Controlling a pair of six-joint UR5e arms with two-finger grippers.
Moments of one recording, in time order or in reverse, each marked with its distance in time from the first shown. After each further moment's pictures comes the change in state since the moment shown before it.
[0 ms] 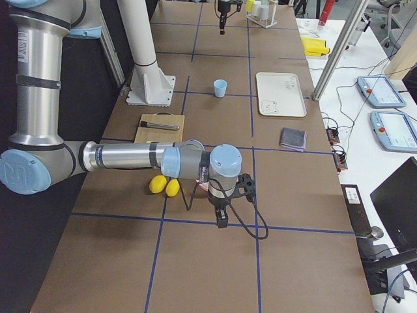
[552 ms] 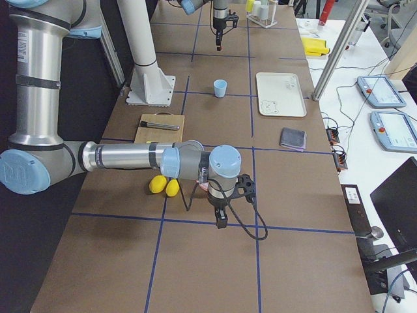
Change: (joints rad) left arm 0.159 -0.210 0.162 -0.005 0.156 -0.192; right arm 0.000 -0.002 0.000 0.001 0.001 0.001
